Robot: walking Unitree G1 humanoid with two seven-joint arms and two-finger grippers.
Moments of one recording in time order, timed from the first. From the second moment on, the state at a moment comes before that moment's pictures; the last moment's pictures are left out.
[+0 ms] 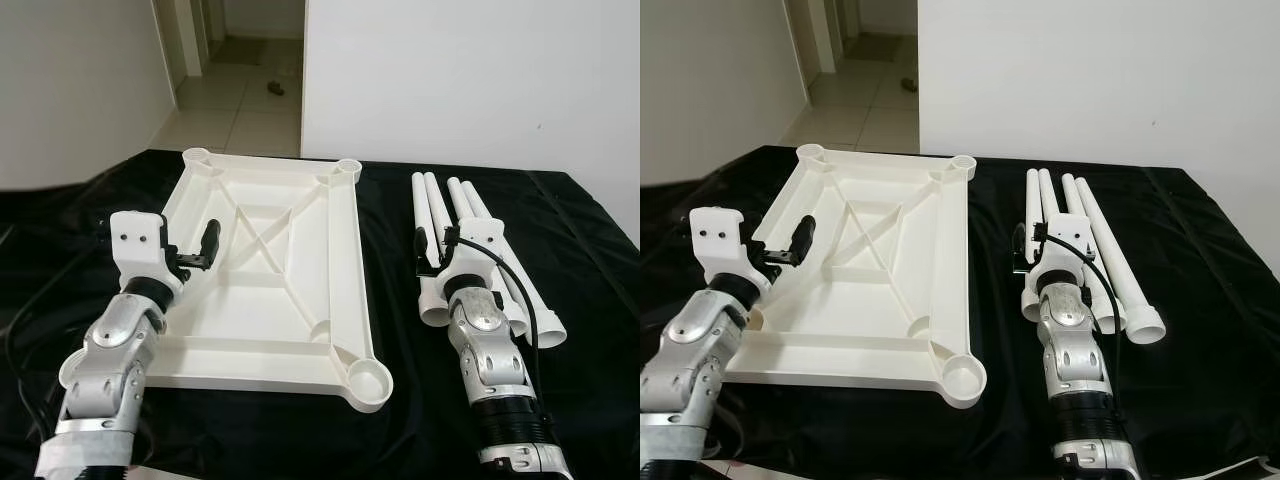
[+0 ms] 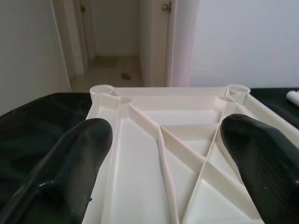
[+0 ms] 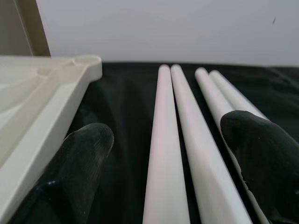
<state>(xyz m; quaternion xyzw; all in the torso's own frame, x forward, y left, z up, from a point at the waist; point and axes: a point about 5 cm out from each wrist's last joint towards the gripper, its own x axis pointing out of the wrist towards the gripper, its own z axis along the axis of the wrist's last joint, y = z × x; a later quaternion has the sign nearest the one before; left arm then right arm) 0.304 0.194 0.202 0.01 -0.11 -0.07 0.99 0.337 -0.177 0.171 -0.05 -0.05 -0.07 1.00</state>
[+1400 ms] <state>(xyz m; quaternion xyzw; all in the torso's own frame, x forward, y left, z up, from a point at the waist) 0.285 0.188 0.221 0.05 -0.07 -0.13 0.99 0.299 -0.162 0.126 -0.03 0.11 -0.01 0.99</state>
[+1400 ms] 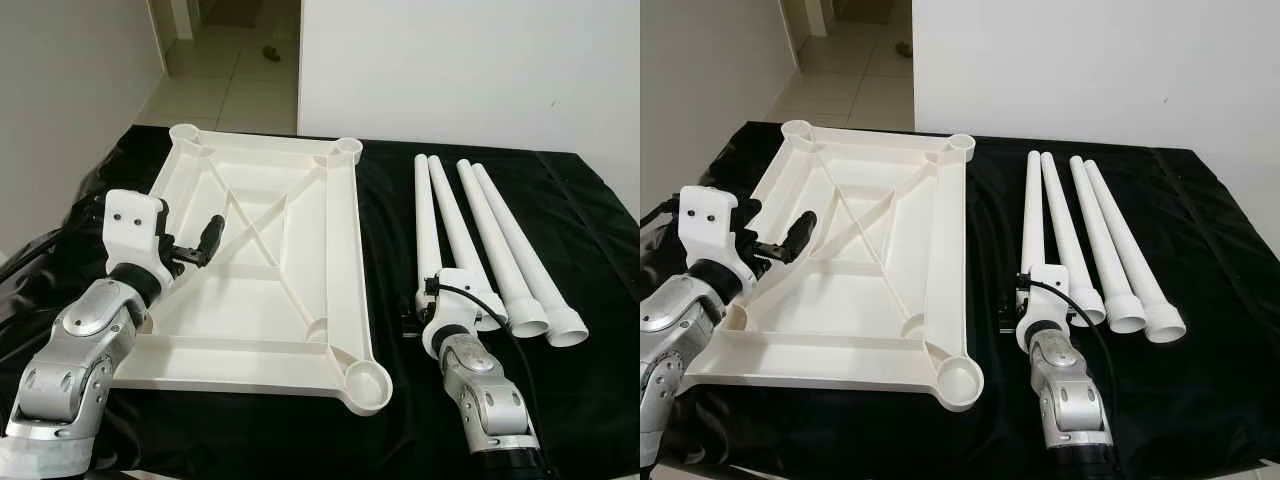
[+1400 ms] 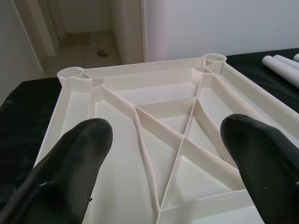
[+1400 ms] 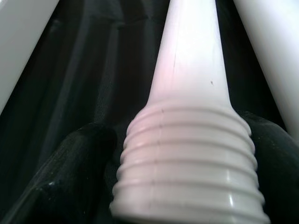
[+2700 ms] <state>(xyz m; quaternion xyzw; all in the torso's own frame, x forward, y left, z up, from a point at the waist) 0.294 0.187 0.241 0.00 -0.10 -0.15 0.98 0.311 -0.170 0.165 0.03 -0.08 0.07 0.99</state>
